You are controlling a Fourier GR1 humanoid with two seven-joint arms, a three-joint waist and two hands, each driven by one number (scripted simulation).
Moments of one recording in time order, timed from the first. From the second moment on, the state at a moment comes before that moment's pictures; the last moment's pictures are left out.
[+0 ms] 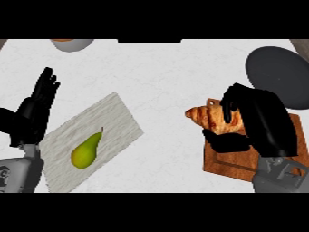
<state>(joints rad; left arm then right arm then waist) -0.20 0.20 0.09 -1.49 0.02 0.07 0.08 -0.29 -0.09 0.18 -1.91 1.05 0.32 0.45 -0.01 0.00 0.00</state>
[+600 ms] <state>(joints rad) -0.22 0.19 0.09 -1.50 0.02 0.07 0.09 -0.48 -0.18 -0.27 -1.65 0.77 0.18 0.29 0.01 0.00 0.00</state>
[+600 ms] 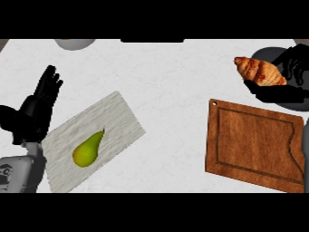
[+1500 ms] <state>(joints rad) -0.28 0.18 0.07 -1.47 0.01 0.06 0.09 -0.74 -0.57 -0.52 -0.64 0.85 -0.25 -0.22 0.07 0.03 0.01</state>
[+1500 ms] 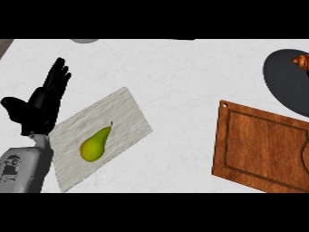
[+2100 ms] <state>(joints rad) -0.28 0.16 0.05 -1.47 0.00 0.05 0.07 -0.81 -0.62 -0.61 -0.30 0.76 -0.08 -0.33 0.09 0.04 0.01</state>
